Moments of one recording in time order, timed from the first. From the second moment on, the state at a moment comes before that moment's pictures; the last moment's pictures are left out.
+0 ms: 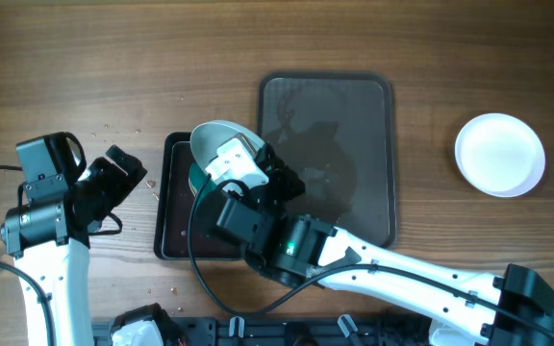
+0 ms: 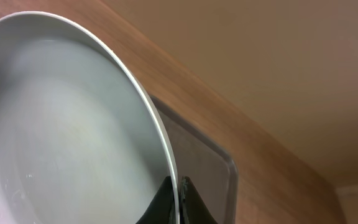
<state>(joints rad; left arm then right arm) 0.30 1.07 0.96 -0.97 0.14 -0.57 1.18 1.58 1.23 -0.47 1.03 0.08</state>
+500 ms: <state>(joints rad) 0.30 1.07 0.96 -0.97 0.14 -0.57 1.18 1.58 1.23 -0.47 1.06 0.08</state>
